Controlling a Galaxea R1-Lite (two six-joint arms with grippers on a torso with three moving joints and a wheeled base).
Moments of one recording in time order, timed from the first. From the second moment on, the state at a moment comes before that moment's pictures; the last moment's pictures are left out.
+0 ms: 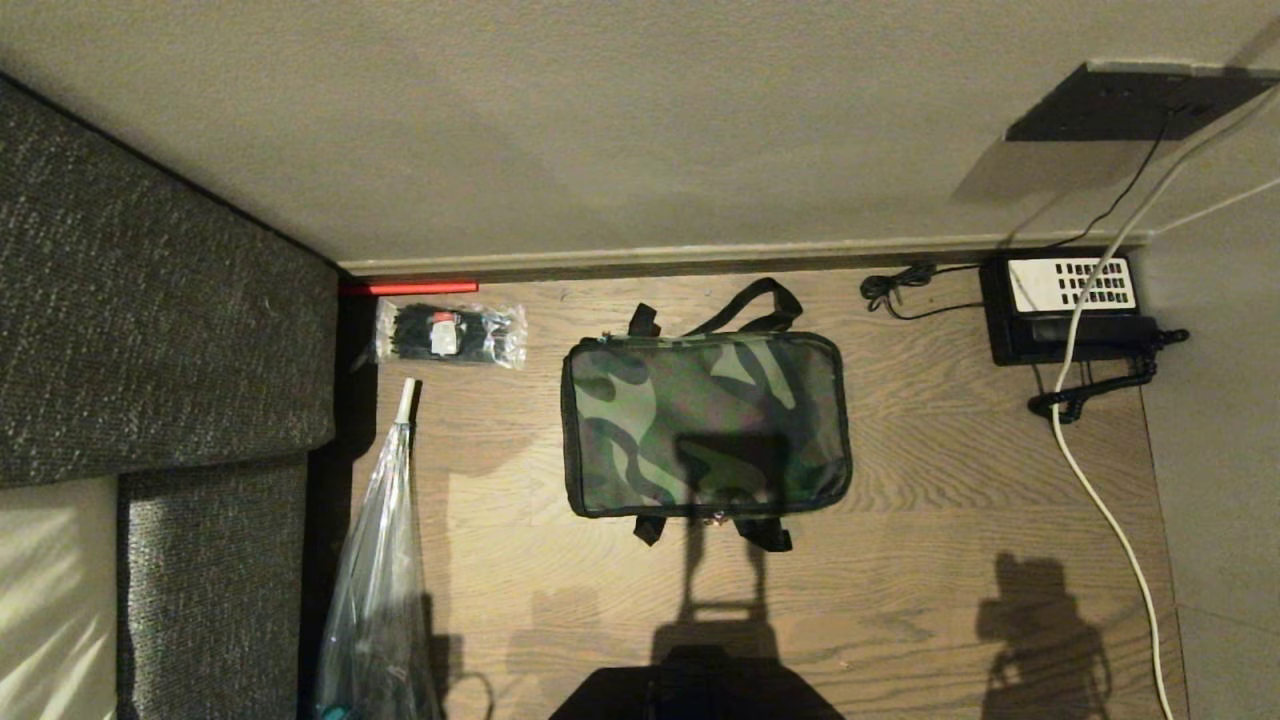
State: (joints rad) left arm 0.00 0.00 0.00 0.00 0.01 -0.01; right arm 0.00 0.00 -0.52 0.38 0.06 0.04
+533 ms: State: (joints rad) left arm 0.00 0.00 0.00 0.00 0.01 -0.01; right arm 0.01 0.40 -1.10 0.98 0.20 0.23
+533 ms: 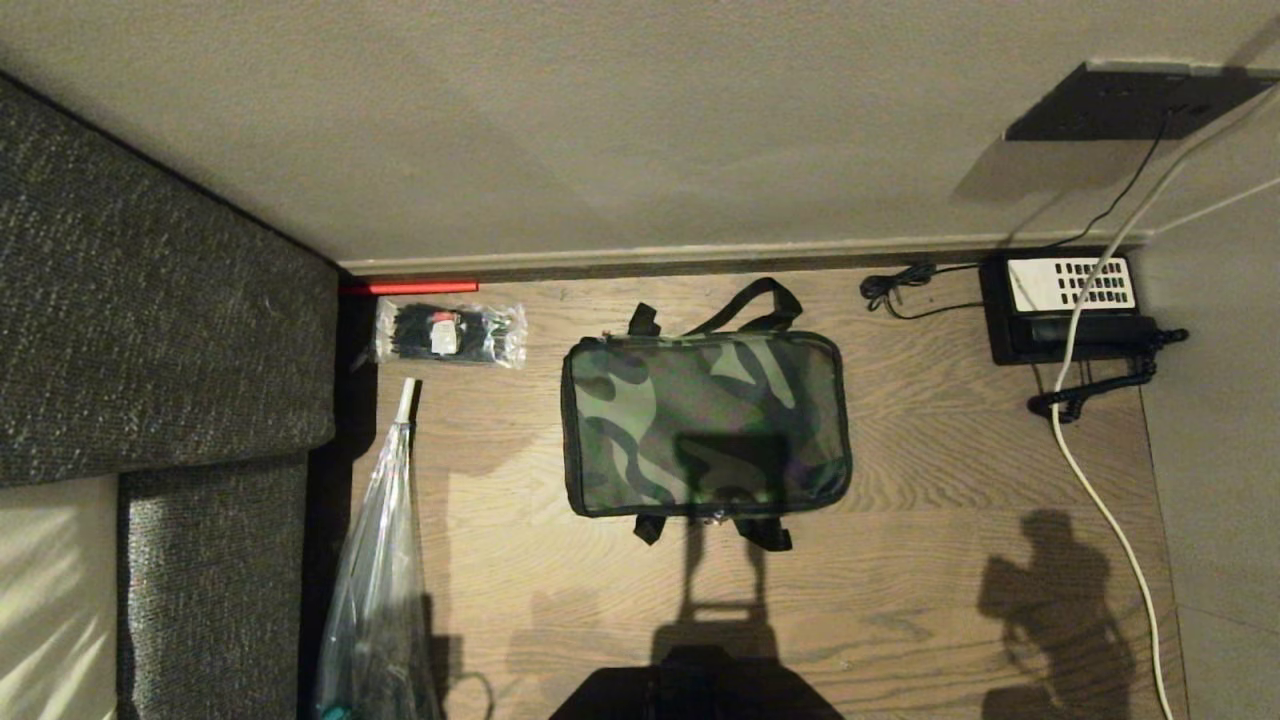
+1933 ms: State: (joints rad) left arm 0.00 0.00 0.00 0.00 0.01 -0.01; right arm 0.52 1.86 -0.59 -0.57 0.26 0.16
